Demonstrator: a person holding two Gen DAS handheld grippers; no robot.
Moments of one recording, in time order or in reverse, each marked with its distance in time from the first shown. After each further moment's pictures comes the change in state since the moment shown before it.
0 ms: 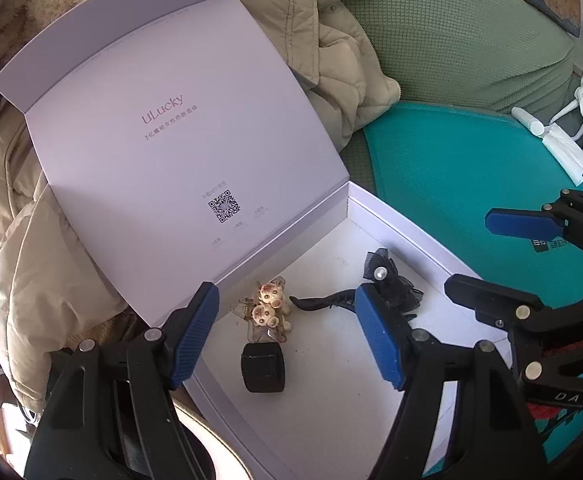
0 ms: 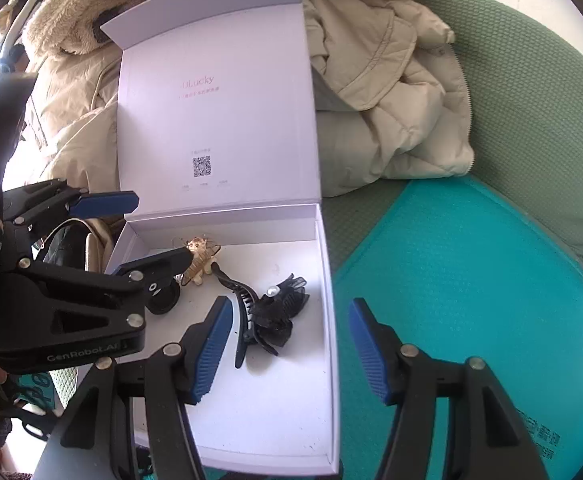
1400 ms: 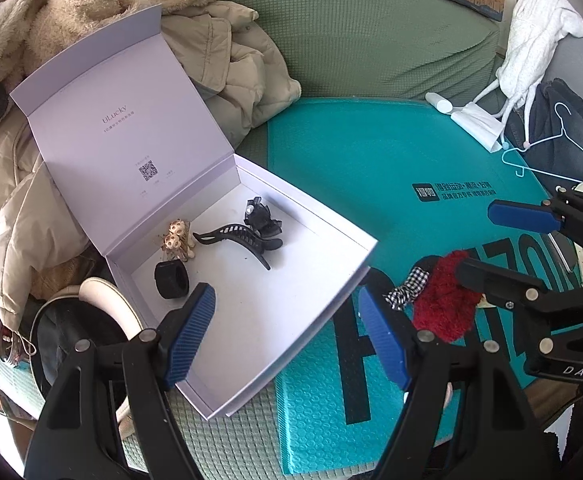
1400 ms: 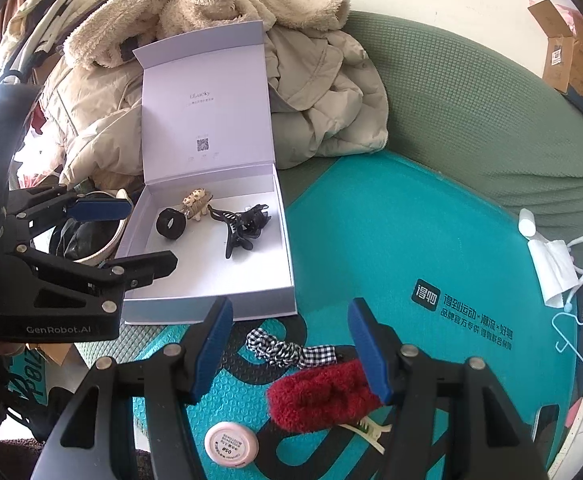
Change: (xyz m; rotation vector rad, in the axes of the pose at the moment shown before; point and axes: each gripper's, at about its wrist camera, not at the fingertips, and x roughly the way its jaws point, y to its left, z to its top) left arm -0.111 -0.092 -0.075 0.073 -0.027 -0.154; right arm -0.136 0.005 -0.105 0.064 -0.065 -0.127
